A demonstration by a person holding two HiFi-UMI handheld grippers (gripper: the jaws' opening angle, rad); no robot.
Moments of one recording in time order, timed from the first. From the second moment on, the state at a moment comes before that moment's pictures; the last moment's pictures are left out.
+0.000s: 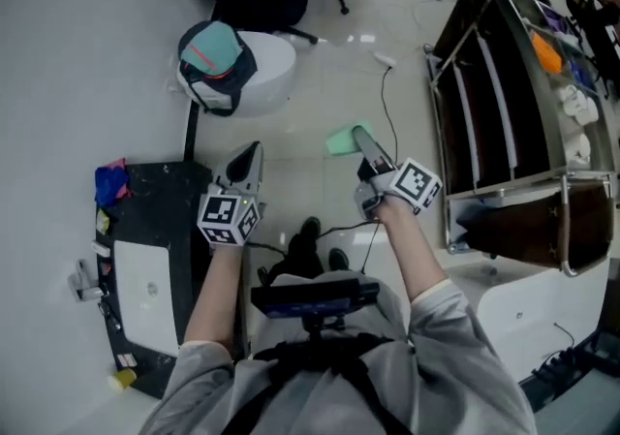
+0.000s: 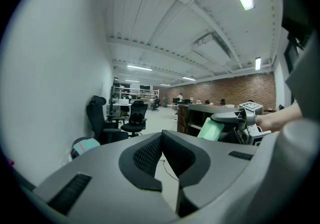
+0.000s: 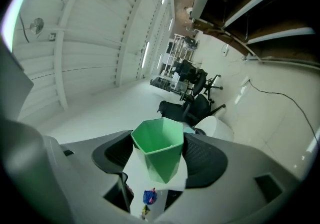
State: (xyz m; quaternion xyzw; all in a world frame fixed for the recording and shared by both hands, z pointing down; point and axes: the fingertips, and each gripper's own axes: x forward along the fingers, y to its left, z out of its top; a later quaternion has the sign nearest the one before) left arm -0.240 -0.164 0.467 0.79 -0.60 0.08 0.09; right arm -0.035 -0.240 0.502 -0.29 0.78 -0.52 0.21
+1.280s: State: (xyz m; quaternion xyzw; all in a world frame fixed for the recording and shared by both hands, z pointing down) left arm 0.207 -0.330 0.454 0.98 -0.17 0.10 0.05; right arm 0.370 -0.237 0.484 -0.59 0.57 -0.39 0.42
